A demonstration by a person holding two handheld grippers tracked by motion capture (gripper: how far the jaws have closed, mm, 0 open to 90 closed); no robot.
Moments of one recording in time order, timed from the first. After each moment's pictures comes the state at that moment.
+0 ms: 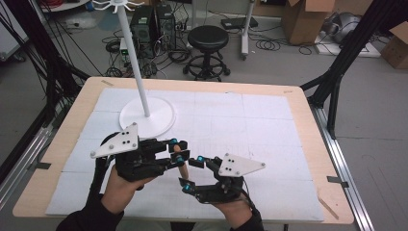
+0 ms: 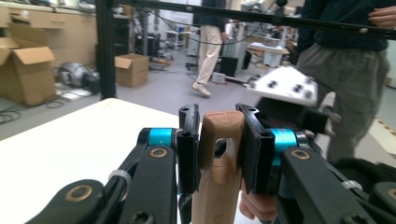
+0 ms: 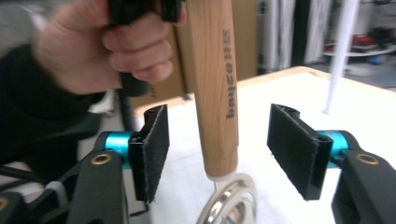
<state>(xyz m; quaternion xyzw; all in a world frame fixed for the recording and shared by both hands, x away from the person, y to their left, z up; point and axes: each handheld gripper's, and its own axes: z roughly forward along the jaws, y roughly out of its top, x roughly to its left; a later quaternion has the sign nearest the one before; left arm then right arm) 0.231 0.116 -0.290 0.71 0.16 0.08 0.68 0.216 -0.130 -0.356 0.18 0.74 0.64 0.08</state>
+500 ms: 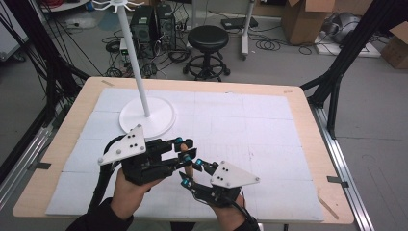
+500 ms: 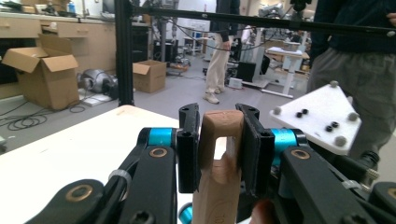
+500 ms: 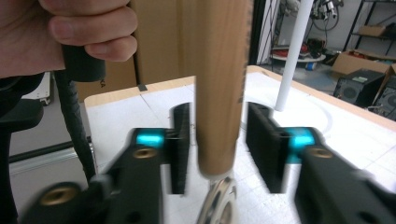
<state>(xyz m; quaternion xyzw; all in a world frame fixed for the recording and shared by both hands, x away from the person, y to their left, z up) 0.220 0.101 -0.281 0.69 0.18 0.11 0.69 0.199 -0.121 -0.357 0.20 0.75 0.61 0.18</state>
